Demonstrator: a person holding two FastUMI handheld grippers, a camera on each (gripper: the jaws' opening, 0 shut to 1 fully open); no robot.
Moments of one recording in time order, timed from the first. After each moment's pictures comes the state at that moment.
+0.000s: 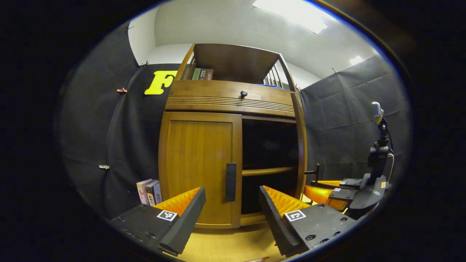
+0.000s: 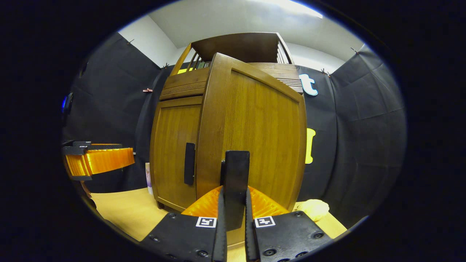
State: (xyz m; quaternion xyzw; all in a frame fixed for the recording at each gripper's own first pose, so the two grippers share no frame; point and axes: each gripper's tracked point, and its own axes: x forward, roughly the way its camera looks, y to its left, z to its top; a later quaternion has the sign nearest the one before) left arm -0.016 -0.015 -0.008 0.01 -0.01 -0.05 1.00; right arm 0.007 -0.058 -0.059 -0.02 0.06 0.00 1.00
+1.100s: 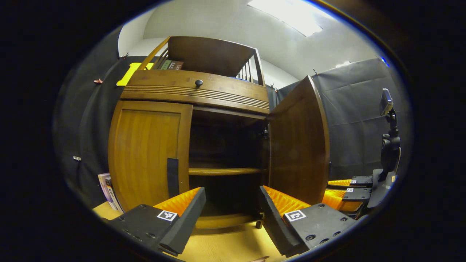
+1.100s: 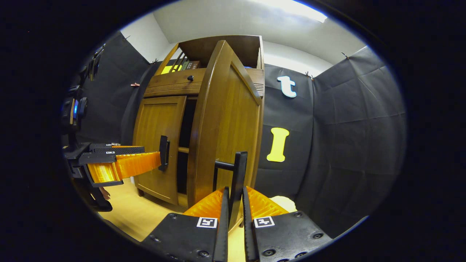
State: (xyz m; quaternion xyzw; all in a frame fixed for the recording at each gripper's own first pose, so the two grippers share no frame) left arm 0.015 -0.133 -0.029 -0.02 0.00 -0.15 0.99; right arm -0.054 -0.157 -0.035 -0.05 0.07 -0.07 0.99
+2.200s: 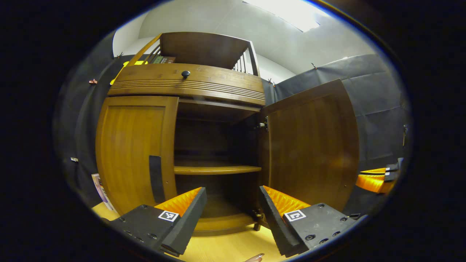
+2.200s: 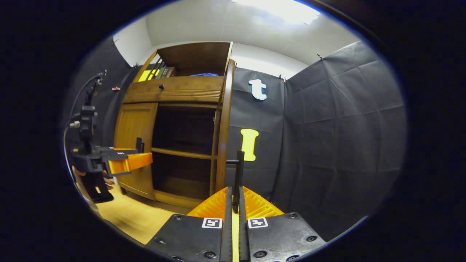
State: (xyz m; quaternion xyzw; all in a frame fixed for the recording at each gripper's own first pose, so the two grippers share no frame) left arm 0.051 -0.148 -0.041 0.01 0.00 -0.13 0.99; right arm -0.127 -0.221 -0.001 -0.03 0.04 -0.13 0.99
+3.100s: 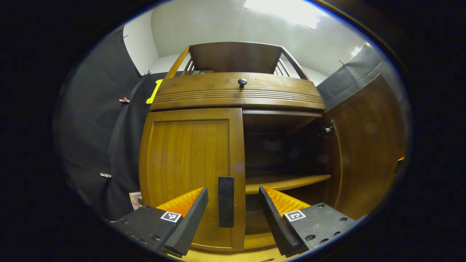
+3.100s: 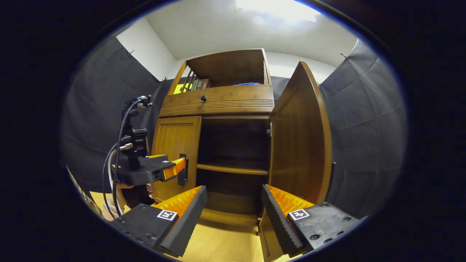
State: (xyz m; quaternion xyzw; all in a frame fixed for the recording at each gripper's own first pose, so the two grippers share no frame) left arm 0.123 -0.022 -0.035 0.04 -0.06 0.03 1.00; right arm -0.054 -0.116 -0.009 -0.01 0.00 0.00 1.00
